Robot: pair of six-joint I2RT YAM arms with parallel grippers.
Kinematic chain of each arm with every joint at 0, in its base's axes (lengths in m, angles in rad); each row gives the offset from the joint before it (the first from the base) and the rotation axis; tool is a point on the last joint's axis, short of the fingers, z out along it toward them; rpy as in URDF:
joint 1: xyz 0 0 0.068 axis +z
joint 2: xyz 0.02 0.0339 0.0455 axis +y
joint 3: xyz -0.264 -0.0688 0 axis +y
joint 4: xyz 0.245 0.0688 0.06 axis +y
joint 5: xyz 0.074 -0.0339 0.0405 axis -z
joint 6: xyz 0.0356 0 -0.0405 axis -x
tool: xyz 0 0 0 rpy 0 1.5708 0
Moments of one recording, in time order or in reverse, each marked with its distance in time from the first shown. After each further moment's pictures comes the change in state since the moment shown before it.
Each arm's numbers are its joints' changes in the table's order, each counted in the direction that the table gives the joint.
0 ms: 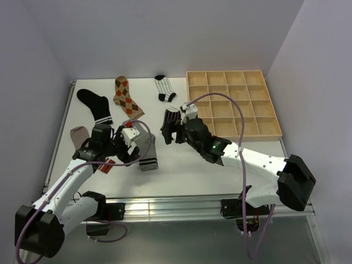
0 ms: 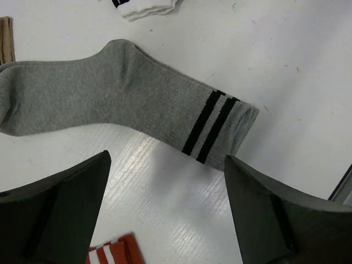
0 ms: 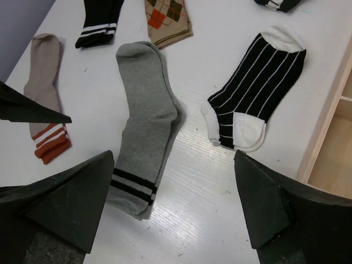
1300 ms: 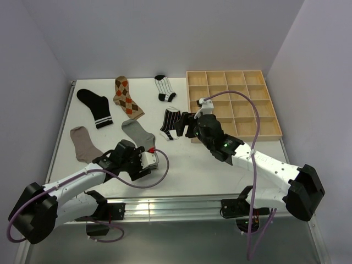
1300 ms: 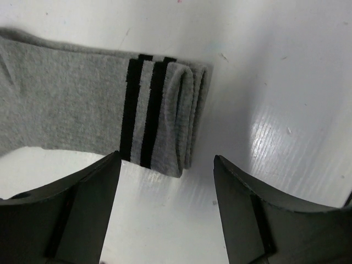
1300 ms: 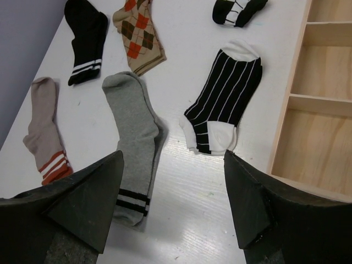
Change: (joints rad) left arm -0.341 0.108 0.171 -0.123 -0.237 -0.134; right arm -0.105 -0.124 0.024 0.062 0.014 -0.084
